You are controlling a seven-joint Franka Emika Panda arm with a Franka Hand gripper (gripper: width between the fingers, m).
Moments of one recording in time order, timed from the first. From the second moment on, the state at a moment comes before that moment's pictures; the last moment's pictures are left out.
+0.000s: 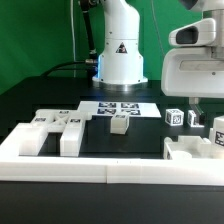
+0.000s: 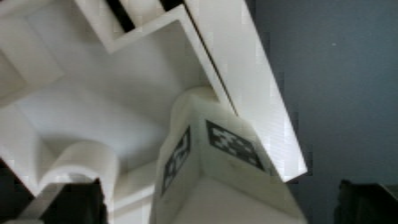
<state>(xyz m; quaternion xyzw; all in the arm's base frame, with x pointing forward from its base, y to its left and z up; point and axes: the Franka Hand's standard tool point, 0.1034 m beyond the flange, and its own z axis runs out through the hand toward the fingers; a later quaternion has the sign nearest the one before) 0.631 0.128 0.077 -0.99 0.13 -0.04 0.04</state>
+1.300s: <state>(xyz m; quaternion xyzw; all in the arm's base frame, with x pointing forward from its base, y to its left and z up) 0.633 0.122 0.078 -0.99 -0.15 -0.05 0.02</state>
